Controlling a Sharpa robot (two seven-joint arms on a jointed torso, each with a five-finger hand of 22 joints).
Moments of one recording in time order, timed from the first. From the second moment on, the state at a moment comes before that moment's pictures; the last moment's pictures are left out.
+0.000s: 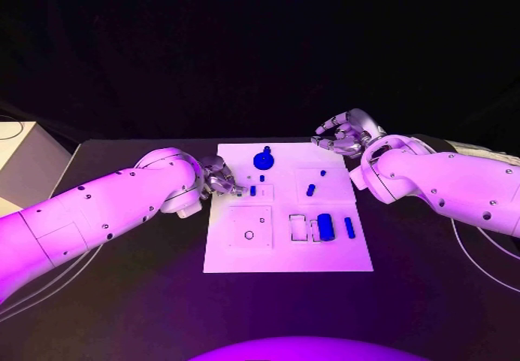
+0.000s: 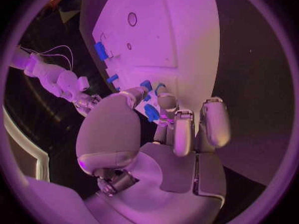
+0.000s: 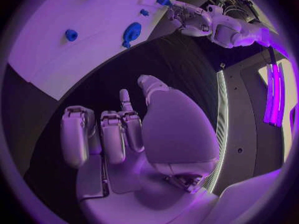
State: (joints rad) left arm 1.16 -0.61 0.11 1.31 -1.15 0.06 -0.50; left_hand 1.09 -0.24 0.47 0.29 0.27 0.88 0.04 0.73 0.82 1.25 -0.03 1.09 0.76 1.47 -0.08 1.54 1.31 0.08 1.38 0.04 1.39 1.23; right arm 1.29 -0.80 -0.11 1.39 -0.87 -0.63 -0.09; right_hand 1.35 -0.20 0.24 0.29 0.44 0.90 0.16 0.23 0.34 1.46 0.07 1.51 1.31 1.46 0.00 1.56 1.31 0.03 1.47 0.10 1.42 1.31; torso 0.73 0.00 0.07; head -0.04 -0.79
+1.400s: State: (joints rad) left arm 1.13 -0.46 0.16 1.15 -1.43 -0.08 -0.04; left_hand 1.47 -0.27 0.52 0.20 0.26 0.72 0.18 0.47 0.41 0.80 0.12 0.66 0.22 1.14 0.04 1.15 0.77 0.17 1.01 0.14 0.92 0.66; right arm 1.29 -0.80 -0.11 1.39 -0.84 -0.65 -0.06; right_hand 1.35 -0.20 0.28 0.29 0.45 0.89 0.15 0.24 0.34 1.34 0.07 1.31 1.31 1.47 0.00 1.53 1.31 0.05 1.47 0.10 1.36 1.31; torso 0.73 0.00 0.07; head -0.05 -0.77
